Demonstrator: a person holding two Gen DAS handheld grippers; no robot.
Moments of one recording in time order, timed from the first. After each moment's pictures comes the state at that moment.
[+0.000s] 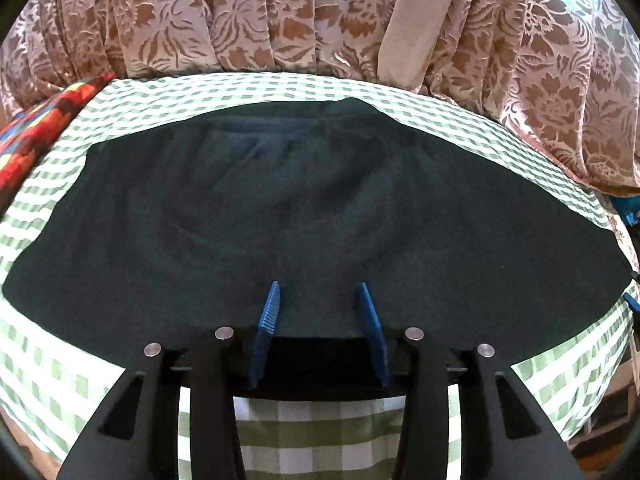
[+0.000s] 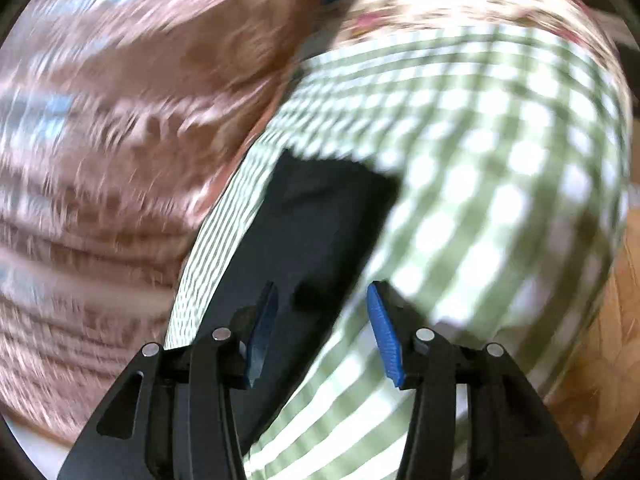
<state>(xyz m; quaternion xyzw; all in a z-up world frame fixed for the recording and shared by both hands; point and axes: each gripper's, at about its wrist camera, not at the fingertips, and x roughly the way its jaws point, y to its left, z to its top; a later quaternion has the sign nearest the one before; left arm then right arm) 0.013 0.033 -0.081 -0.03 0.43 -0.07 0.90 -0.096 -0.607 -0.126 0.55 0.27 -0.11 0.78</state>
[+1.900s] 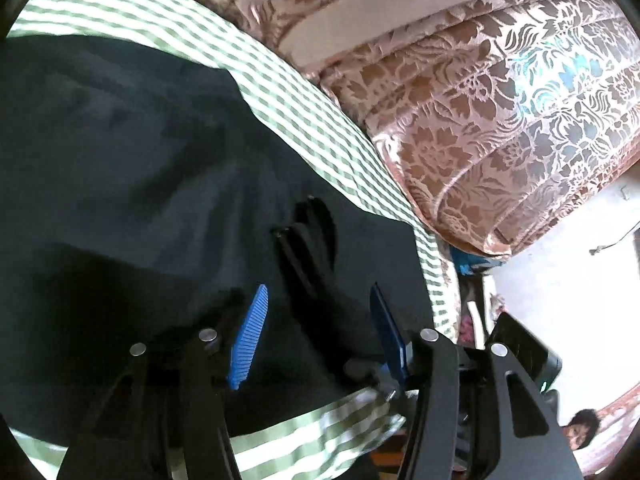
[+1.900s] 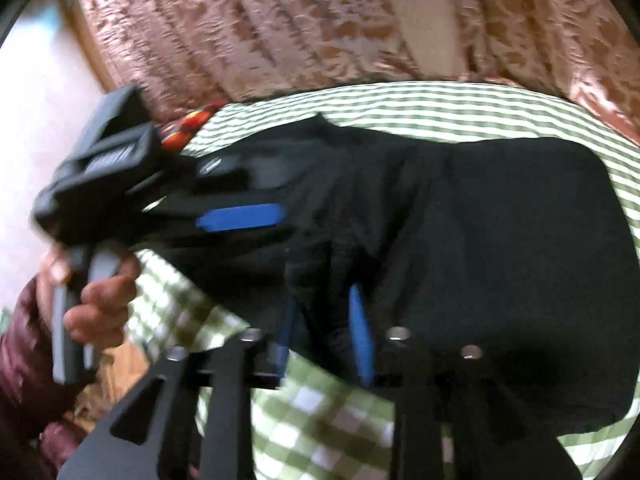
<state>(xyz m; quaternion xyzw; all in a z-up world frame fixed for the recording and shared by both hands) 0.068 0.010 -0.072 -0.31 0.49 -0.31 0.75 -0.005 -0.216 -0.066 0.06 0.42 0.33 0.85</state>
